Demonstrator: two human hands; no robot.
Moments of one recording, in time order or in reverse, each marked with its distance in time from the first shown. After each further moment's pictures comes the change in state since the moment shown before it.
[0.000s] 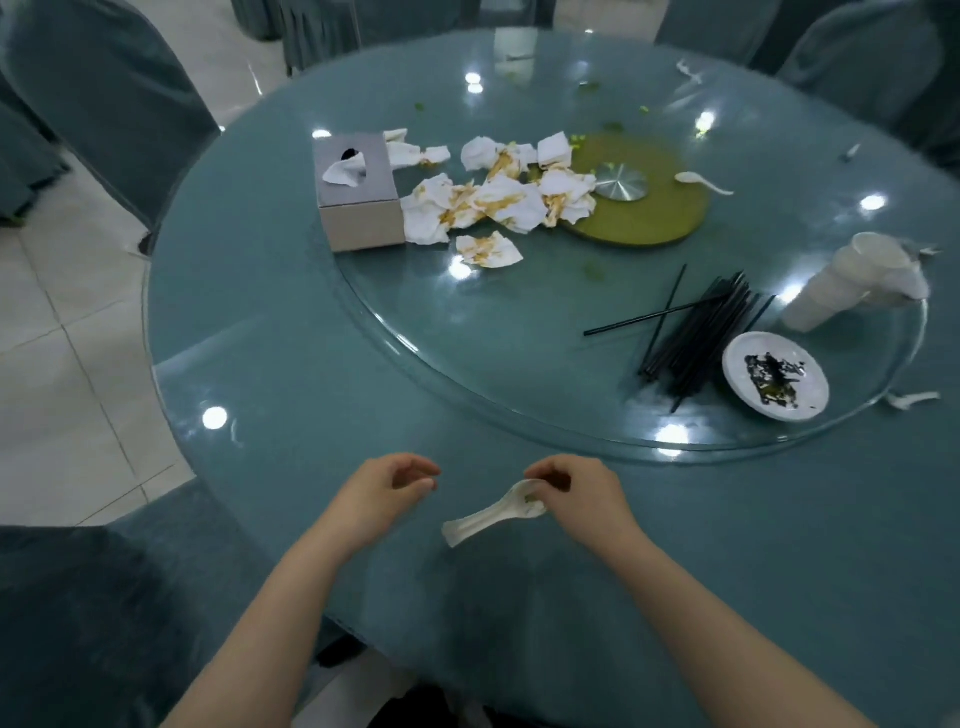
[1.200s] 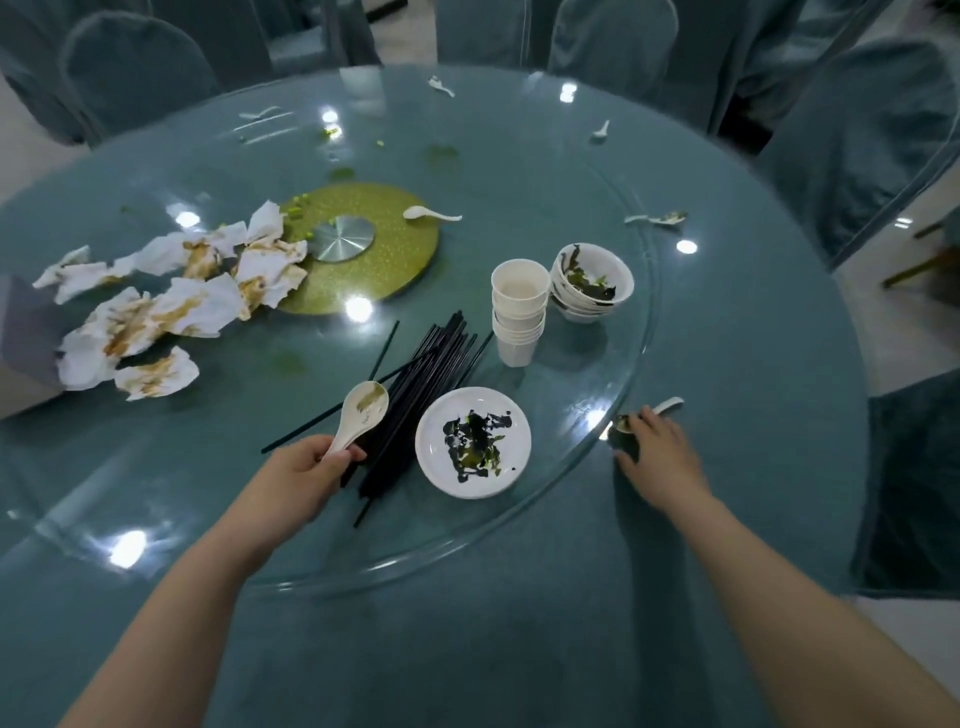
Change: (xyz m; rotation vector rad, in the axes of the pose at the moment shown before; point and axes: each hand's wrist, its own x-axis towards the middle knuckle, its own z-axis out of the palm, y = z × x) left_hand 0.145 0.261 0.243 0.105 0.025 0.087; right_hand 0.110 0.346 -0.368 -0.588 0.219 0.280
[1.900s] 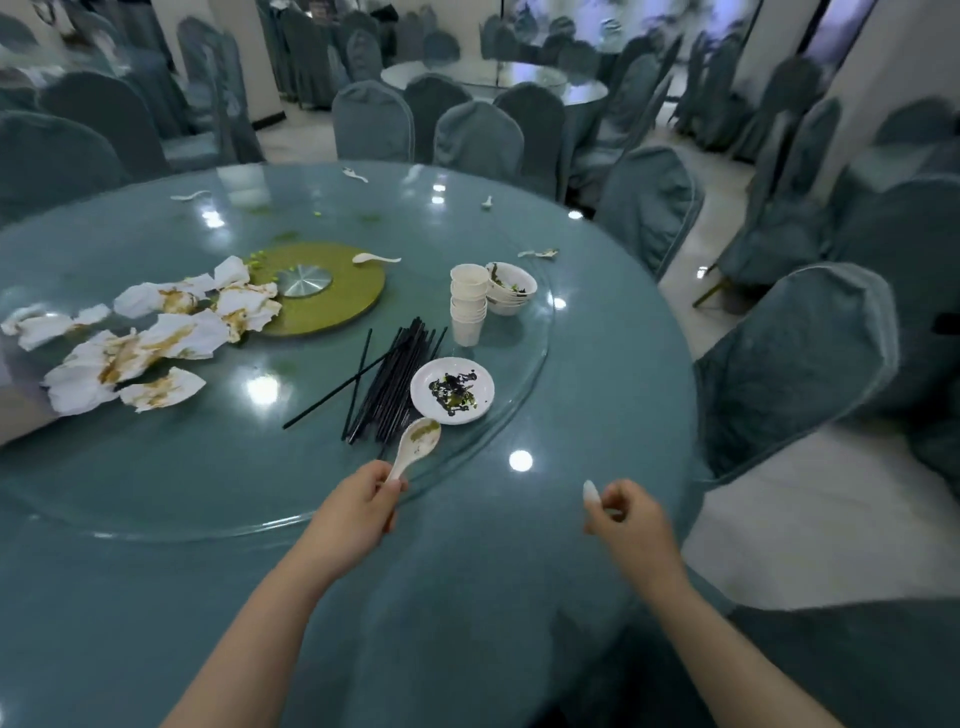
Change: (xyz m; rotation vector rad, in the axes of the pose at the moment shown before) left_hand -0.151 -0.053 -0.017 0.119 -0.233 0.303; right_hand -0.317 -0.098 0.014 0.898 0.495 0.286
